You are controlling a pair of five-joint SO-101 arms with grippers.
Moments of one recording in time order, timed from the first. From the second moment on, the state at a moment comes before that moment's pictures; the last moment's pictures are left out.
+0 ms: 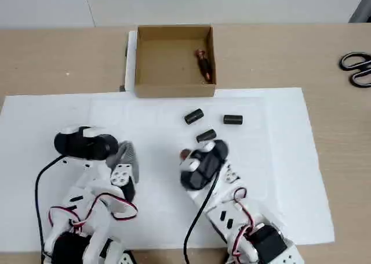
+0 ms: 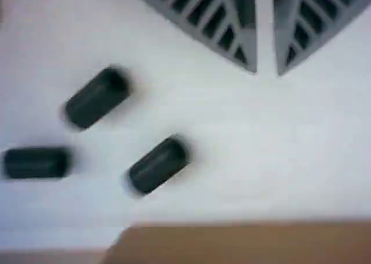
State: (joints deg) left arm 11.7 -99.8 72.4 67.3 17.7; right arm -36.2 -103.4 84.7 52.6 5.2
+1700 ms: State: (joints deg) left arm 6.6 -99.7 72.8 72.6 13.6; right arm -19.6 36.6 -39.7 47.4 -1.5
